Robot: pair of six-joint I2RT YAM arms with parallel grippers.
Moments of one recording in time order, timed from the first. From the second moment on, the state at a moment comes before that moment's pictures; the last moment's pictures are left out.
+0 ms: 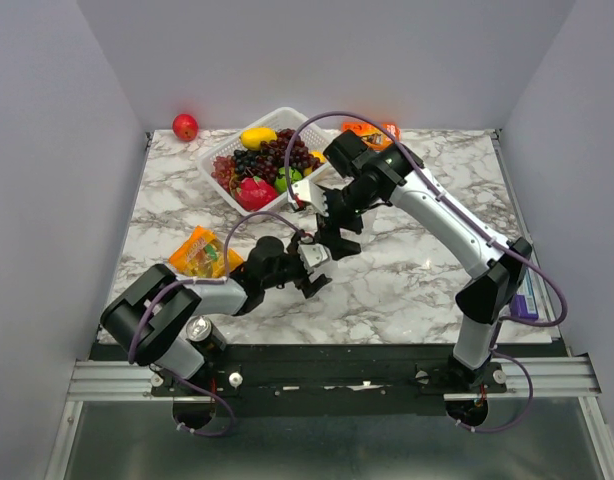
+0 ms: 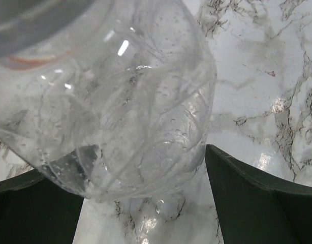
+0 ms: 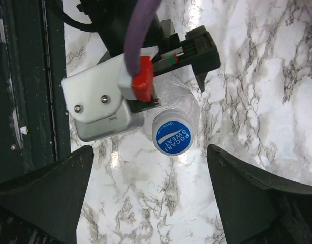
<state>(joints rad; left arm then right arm) -0.72 1.52 0.46 0.74 0.36 0.27 0.76 1.84 1.99 -1.35 -0.45 -0.82</state>
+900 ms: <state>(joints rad) -0.63 1.19 0.71 -0.24 0.54 0.53 0.73 1.68 1.99 -1.27 -0.32 -0.79</state>
